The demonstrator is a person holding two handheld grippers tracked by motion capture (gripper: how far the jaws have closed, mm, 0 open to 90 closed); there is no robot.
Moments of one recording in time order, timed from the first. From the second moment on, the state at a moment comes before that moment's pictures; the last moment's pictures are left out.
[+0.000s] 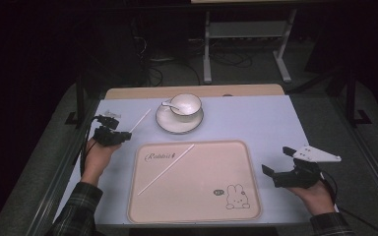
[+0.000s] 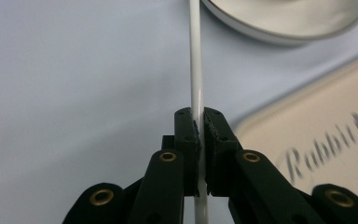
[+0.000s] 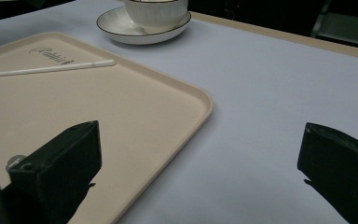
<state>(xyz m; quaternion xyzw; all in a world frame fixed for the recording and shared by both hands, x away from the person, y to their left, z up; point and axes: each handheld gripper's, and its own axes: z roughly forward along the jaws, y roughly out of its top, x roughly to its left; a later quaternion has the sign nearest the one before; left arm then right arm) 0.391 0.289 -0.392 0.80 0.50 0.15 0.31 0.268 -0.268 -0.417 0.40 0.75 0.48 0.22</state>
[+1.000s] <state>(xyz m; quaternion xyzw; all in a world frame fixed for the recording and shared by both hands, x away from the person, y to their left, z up) 0.296 0.194 -0.413 0.85 0.39 0.08 0.35 0.267 -0.268 -0.417 0.39 0.76 0.47 0.22</state>
